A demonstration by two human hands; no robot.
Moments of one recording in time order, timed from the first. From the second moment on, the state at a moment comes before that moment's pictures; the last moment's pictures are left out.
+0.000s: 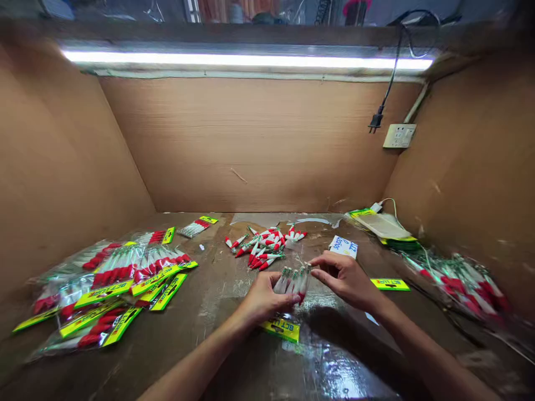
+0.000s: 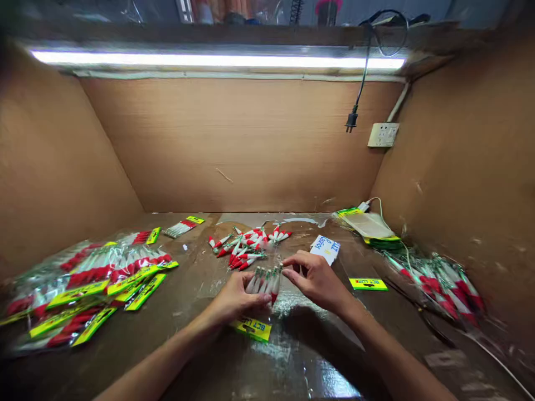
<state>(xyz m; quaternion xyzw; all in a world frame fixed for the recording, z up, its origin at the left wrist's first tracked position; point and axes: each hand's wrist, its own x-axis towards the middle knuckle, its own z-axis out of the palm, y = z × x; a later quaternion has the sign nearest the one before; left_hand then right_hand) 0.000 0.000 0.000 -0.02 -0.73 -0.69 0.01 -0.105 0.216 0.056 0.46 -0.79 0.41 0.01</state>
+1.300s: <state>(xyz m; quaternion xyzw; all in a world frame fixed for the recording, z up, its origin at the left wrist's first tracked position) 0.009 0.007 0.018 0.05 -0.71 -0.70 -0.05 -0.106 0.211 0.043 0.57 -0.75 0.33 0.09</state>
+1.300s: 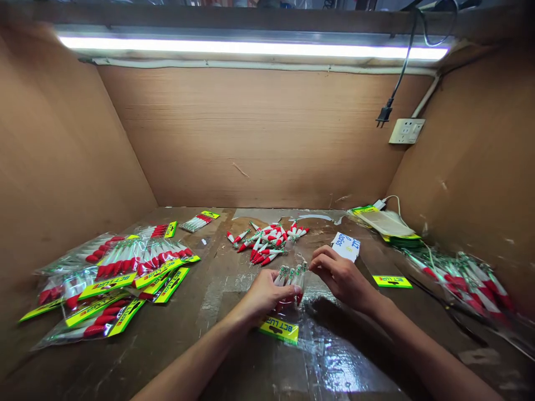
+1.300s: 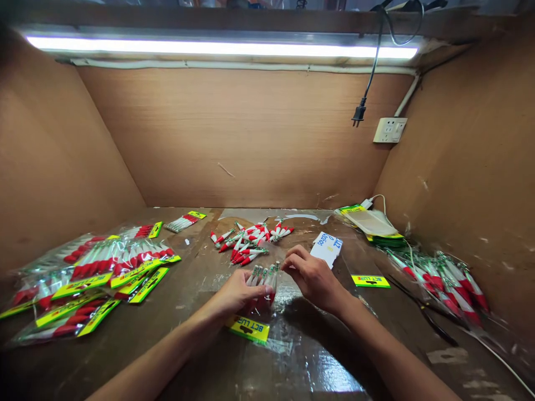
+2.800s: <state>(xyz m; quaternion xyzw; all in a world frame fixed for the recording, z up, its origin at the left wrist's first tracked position) 0.001 -0.014 -0.009 0.03 -0.68 -0.73 -0.06 -0.109 0.208 0.039 0.61 -0.72 0.33 0.06</state>
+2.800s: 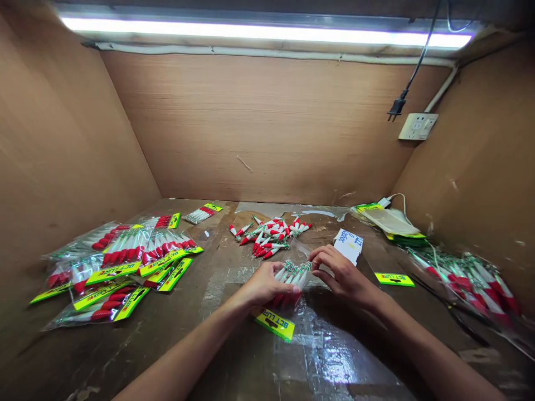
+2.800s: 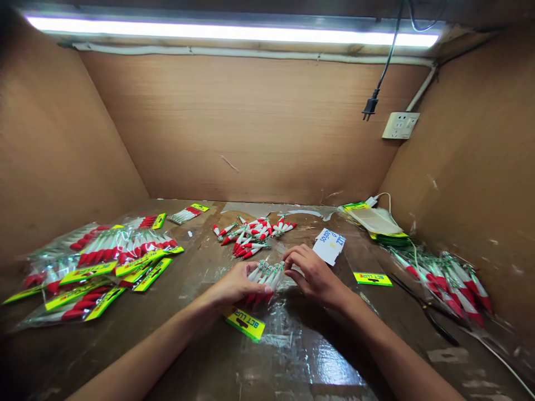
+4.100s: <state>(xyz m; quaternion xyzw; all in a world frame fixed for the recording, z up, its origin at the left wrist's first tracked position) 0.003 -0.009 -0.009 -0.01 -0.65 -0.76 -0.02 -0.097 0.205 0.033 0.57 -0.70 0.42 0.03</state>
